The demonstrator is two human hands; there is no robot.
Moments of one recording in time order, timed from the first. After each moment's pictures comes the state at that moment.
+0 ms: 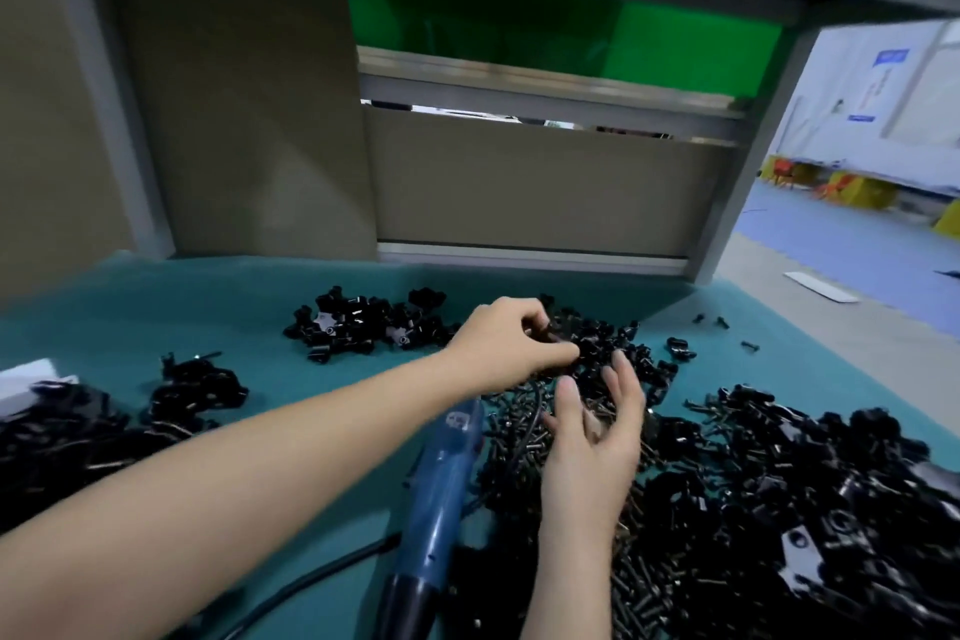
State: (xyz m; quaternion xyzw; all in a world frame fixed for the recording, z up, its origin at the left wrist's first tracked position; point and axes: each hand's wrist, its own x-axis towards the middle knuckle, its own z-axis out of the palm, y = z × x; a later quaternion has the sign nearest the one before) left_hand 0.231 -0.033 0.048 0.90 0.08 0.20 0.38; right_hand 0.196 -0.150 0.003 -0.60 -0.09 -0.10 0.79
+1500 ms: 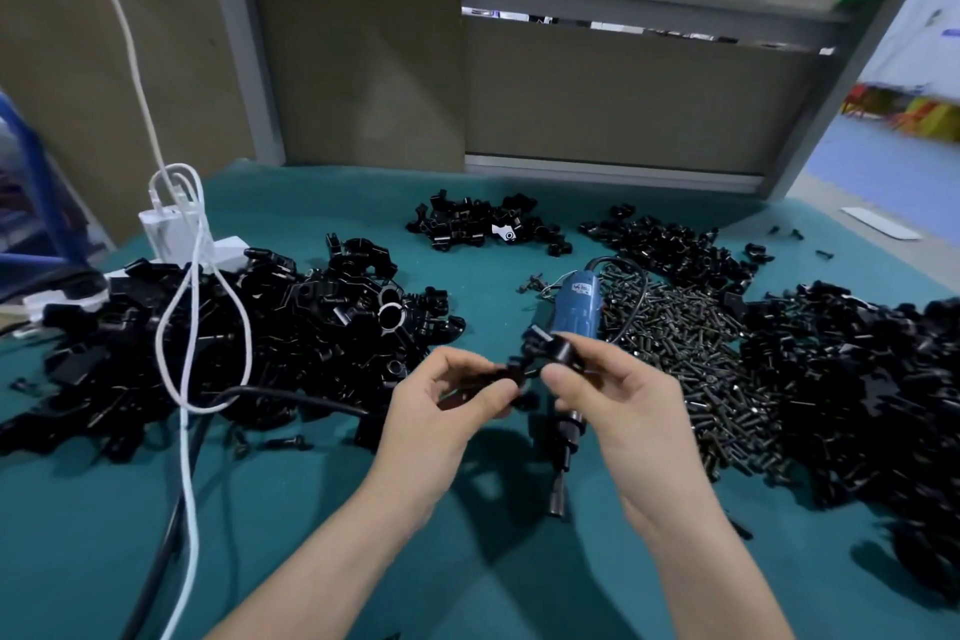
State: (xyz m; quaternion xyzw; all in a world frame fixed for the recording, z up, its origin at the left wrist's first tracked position) left_hand -0.032 -0.037 -0.037 0.57 0.15 0.31 0.75; right_hand 0.045 -0.162 0.007 -0.65 -0.24 0.15 0.71
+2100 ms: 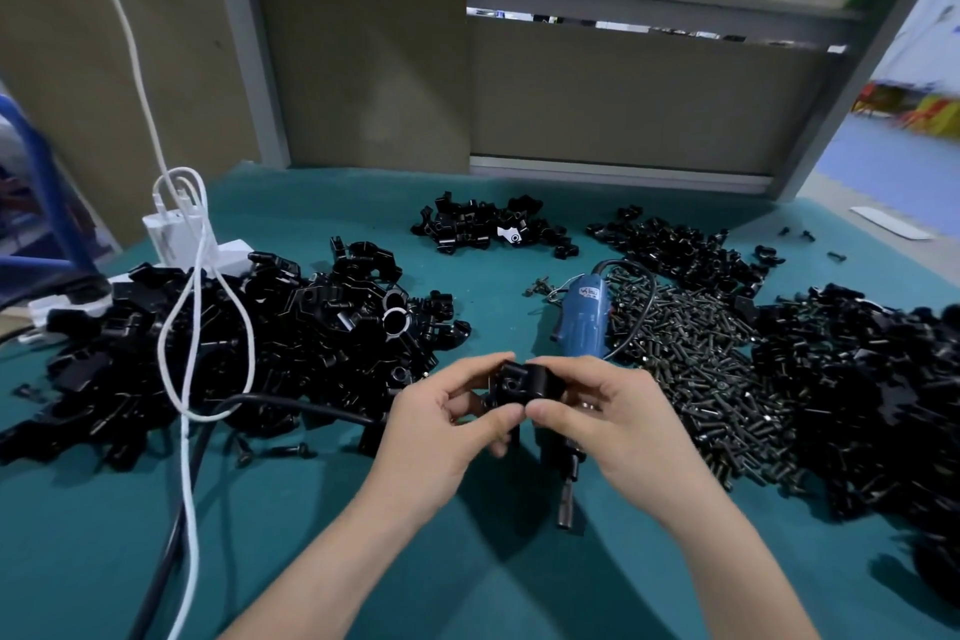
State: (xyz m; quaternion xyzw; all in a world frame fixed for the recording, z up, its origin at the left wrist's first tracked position) left_hand -0.036 -0.029 -0.035 0.65 0.14 0.25 0.70; right_hand 0.063 -0.160 0.003 -0.73 -0.38 0.17 0.54
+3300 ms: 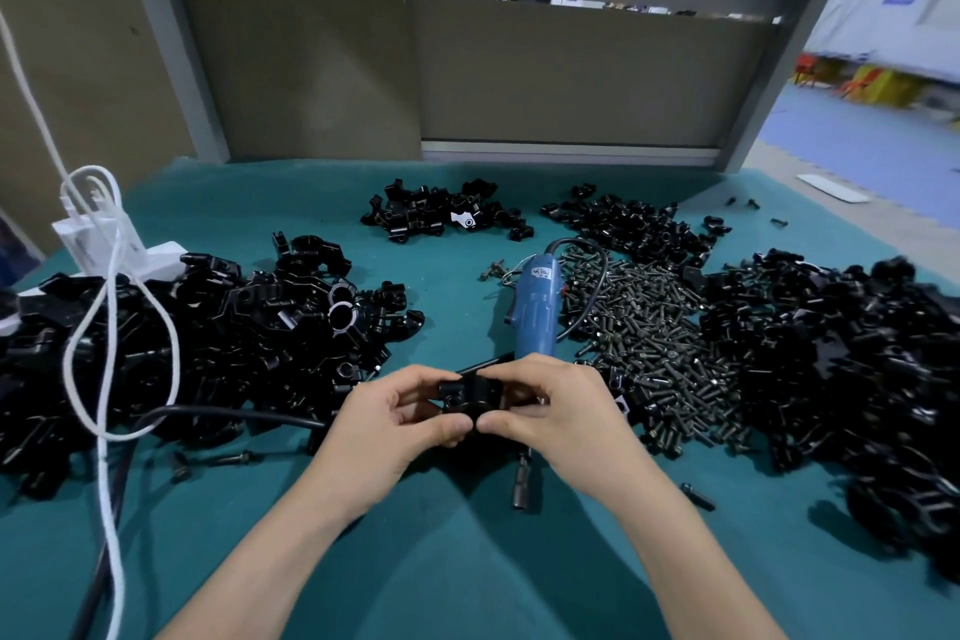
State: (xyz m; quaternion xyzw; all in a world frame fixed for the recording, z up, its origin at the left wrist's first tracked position) left_hand -0.033 -0.018 -0.046 0.68 0.14 0.18 0.69; right_hand 0.073 -0.162 -0.019 -0.78 -0.40 0.14 0.47
